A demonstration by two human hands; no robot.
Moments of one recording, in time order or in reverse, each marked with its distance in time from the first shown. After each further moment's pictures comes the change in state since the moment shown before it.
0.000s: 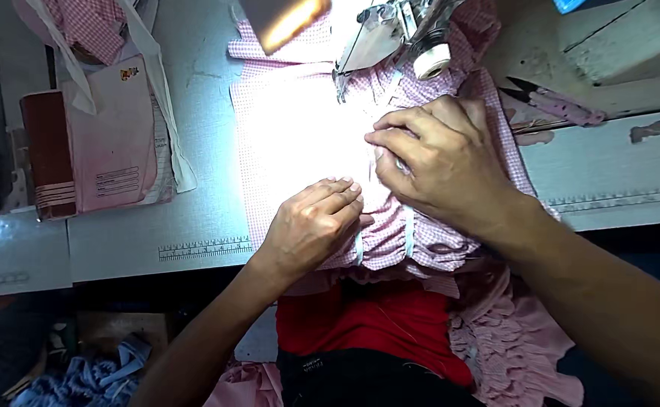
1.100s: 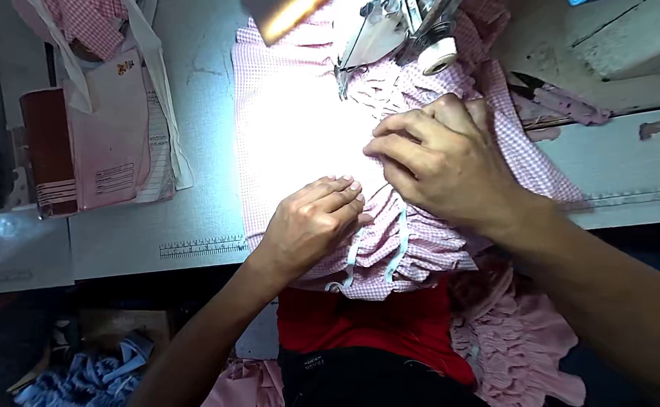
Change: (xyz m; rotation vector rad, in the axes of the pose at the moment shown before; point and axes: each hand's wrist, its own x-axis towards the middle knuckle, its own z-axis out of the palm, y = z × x) left_hand -0.001 -0.001 -0.004 -0.033 -0.010 0.002; right_hand -0.001 0.000 -0.004 0.033 -0.017 -0.073
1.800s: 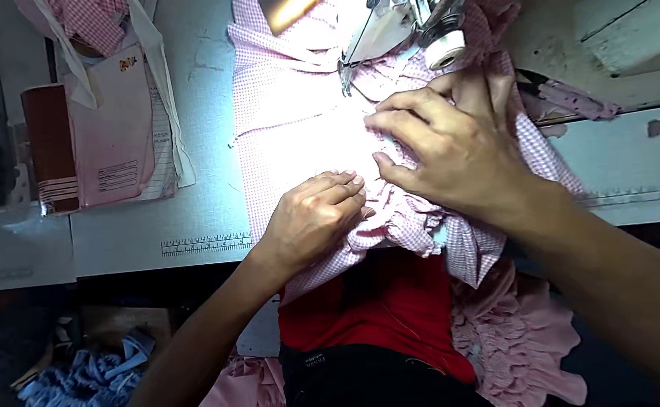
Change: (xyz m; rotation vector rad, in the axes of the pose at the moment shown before) left_hand 0.004 -0.003 -0.002 0.004 -0.023 0.000; right_hand 0.010 0.006 -0.003 -0.064 -0.019 0.042
